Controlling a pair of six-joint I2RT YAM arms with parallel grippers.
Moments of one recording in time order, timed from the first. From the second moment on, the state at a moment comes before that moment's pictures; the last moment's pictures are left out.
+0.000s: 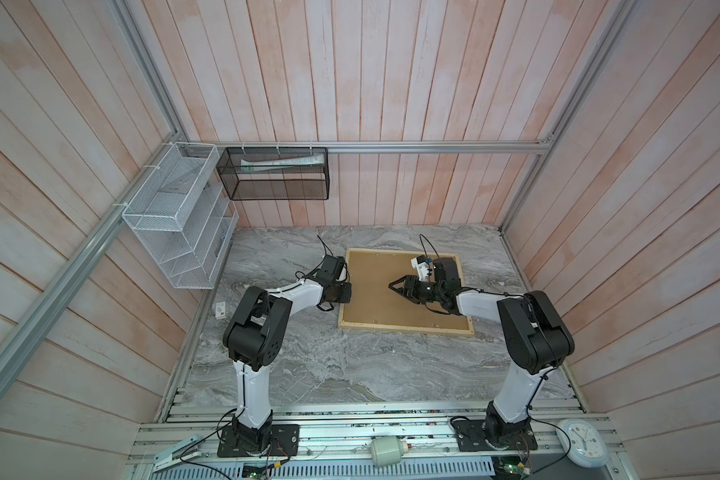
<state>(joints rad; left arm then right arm) -0.44 1.98 1.24 -0.23 0.09 -0.25 0.34 1.86 0.96 0.26 -0.68 0.73</state>
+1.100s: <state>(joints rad) -0.45 1.91 1.08 -0.06 0.05 -0.45 0.53 2.21 1.32 0.40 -0.60 0.98</state>
